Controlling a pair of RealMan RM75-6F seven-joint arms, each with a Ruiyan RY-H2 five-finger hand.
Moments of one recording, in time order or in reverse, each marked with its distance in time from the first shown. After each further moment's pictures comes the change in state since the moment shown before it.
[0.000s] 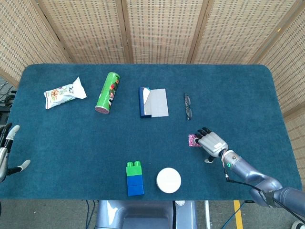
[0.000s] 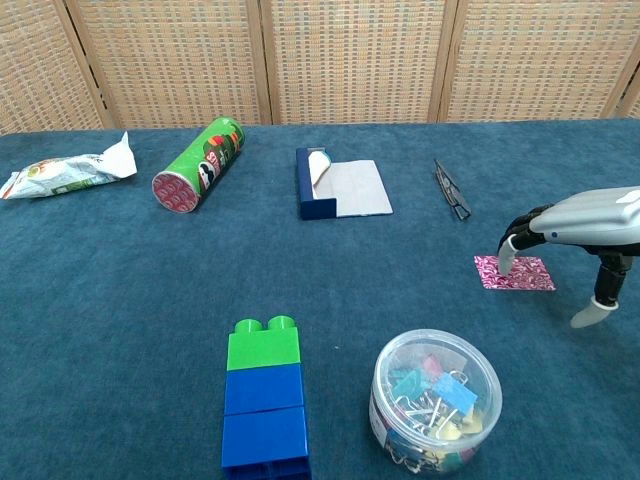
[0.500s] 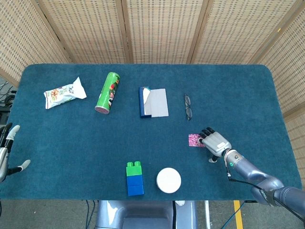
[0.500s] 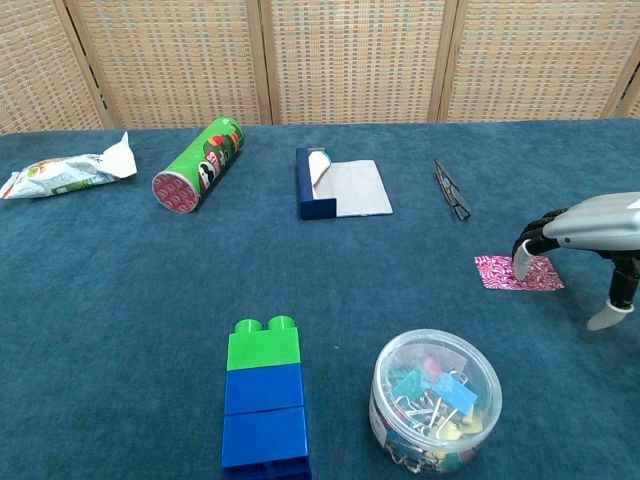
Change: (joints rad) left arm -0.001 0.000 0.001 -0.002 -0.002 0.001 0.005; right arm 0.005 -0.004 -0.031 0.044 0.020 -0.011 -0.015
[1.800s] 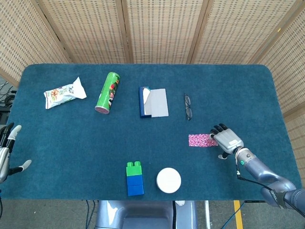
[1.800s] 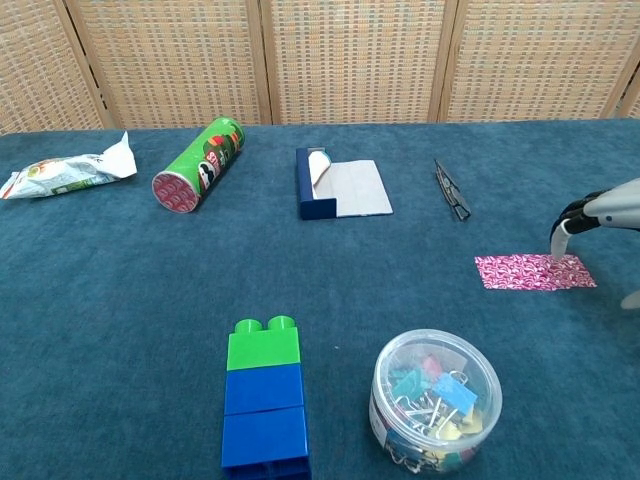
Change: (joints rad) left arm -0.004 0.003 0.004 -0.009 0.000 -0.002 0.009; right arm -0.026 0.058 -0.005 -0.009 0.041 0.032 0.009
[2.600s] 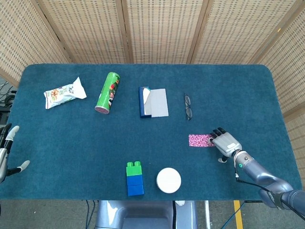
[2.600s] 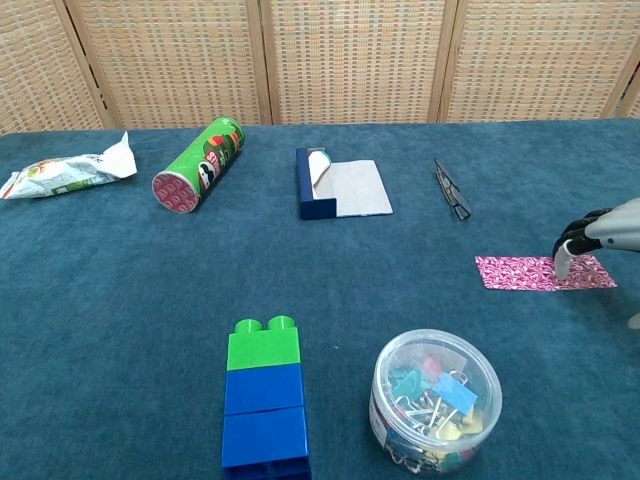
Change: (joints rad) left arm 0.006 0.002 0.003 0.003 0.003 0.008 -0.002; right arm -0.010 -0.029 -0.036 0.041 -0.011 -0.006 -0.013
